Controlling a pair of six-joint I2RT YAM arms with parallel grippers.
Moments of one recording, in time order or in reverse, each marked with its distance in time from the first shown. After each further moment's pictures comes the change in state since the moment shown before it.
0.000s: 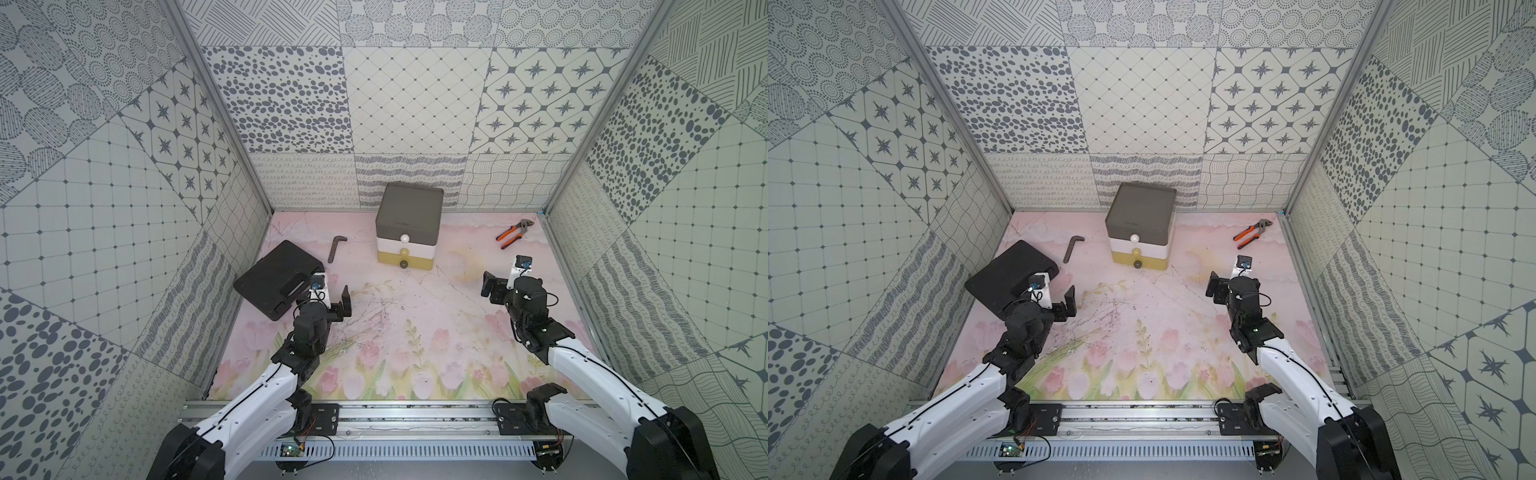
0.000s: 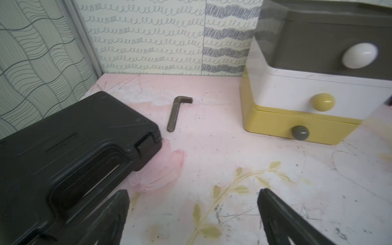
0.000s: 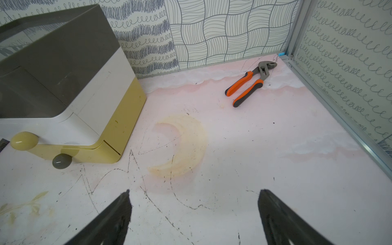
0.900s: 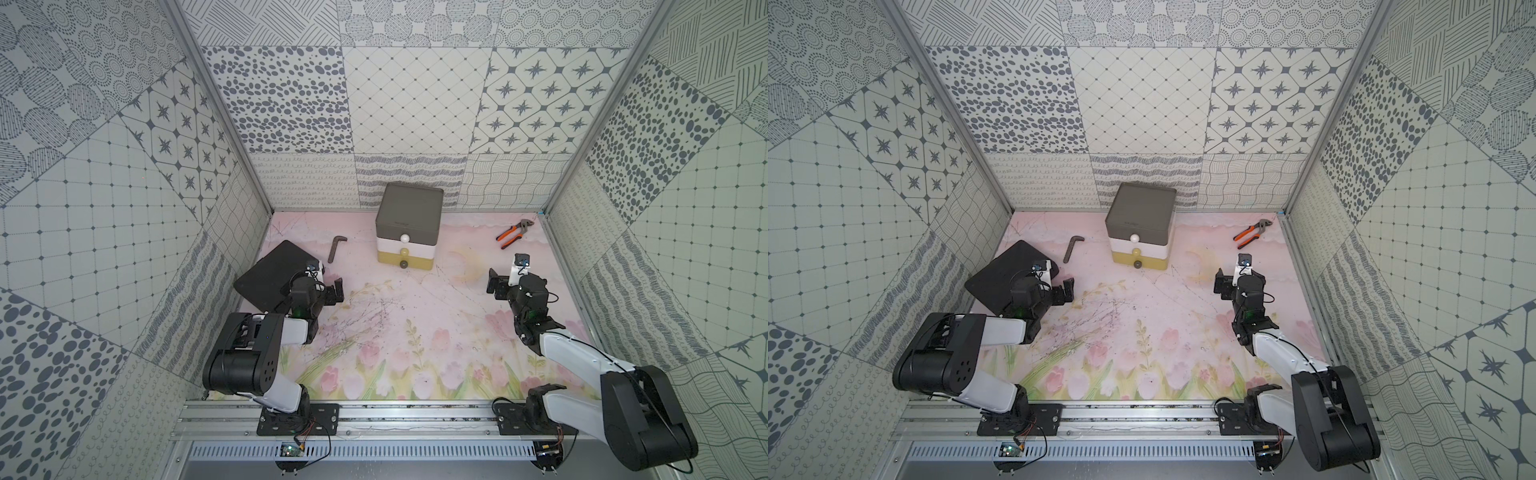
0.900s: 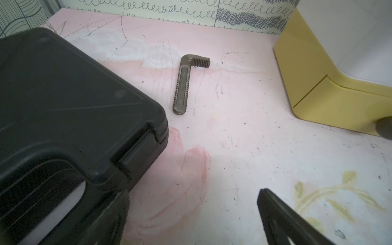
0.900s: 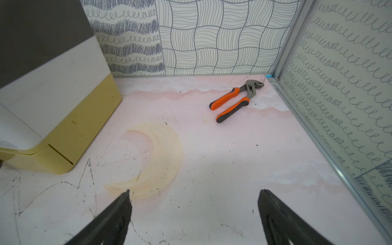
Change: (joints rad) left arm 0.298 0.701 0.161 0.366 0.399 0.033; right arm -0.146 0.232 -0.074 0.372 -0.076 -0.221
